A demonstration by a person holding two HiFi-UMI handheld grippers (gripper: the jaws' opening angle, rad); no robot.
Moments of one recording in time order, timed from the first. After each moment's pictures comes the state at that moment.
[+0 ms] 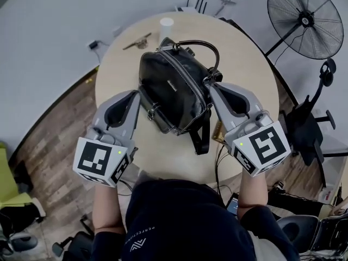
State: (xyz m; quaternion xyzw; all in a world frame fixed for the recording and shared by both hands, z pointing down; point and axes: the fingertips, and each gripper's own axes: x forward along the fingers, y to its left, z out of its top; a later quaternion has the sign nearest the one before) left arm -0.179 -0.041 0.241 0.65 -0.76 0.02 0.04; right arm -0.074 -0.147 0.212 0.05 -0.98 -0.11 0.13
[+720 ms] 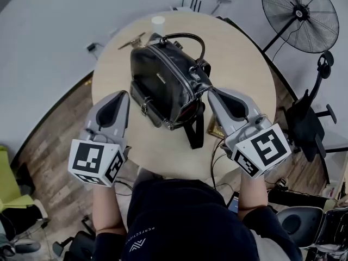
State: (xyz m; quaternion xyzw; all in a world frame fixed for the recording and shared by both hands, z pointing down) left arm -0.166 -0.029 0.243 0.62 -0.78 0.03 0.05; right arm -0.030 -0.139 0.216 0.05 -0.99 -0.06 0.10
